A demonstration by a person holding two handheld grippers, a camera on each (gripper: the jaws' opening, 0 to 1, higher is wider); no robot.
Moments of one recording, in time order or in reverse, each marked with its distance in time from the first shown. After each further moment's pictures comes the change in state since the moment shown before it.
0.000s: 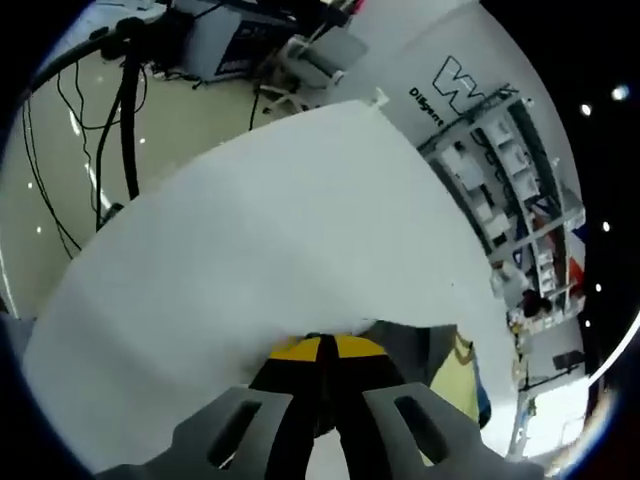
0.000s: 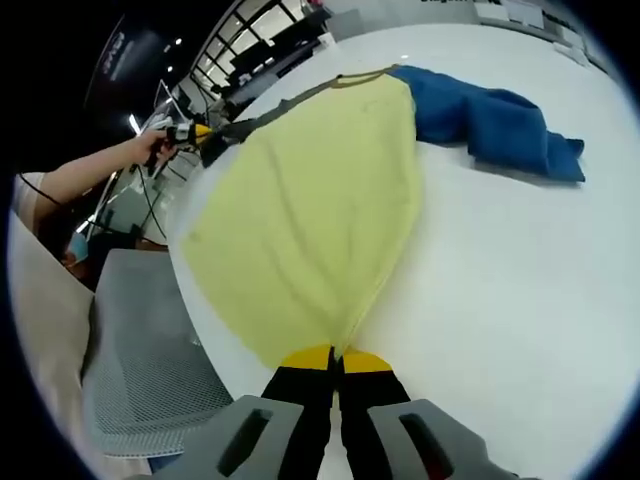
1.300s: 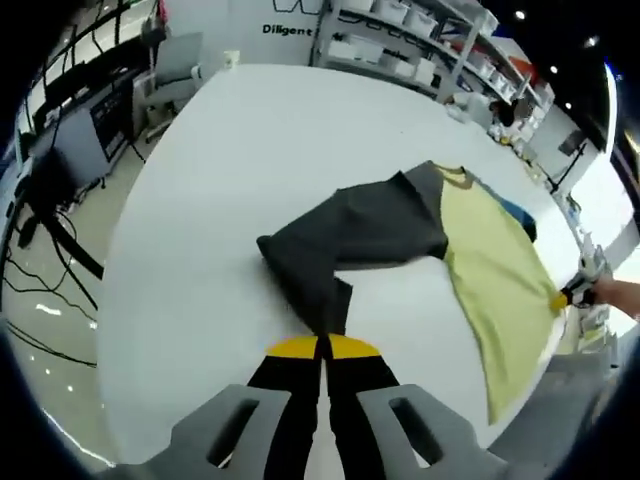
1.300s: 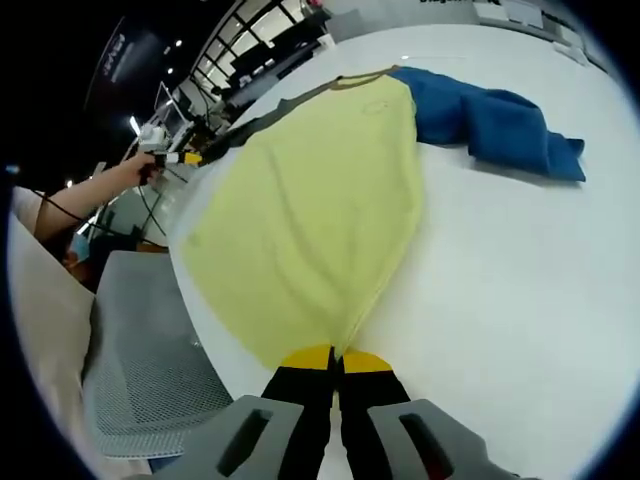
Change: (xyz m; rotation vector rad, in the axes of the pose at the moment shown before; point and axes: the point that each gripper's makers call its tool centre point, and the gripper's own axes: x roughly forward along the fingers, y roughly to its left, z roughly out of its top) left arm -0.042 -0.015 -0.072 0.664 0.252 -0.127; right arm 0.000 0.000 0.001 0.003 -0.011 0.005
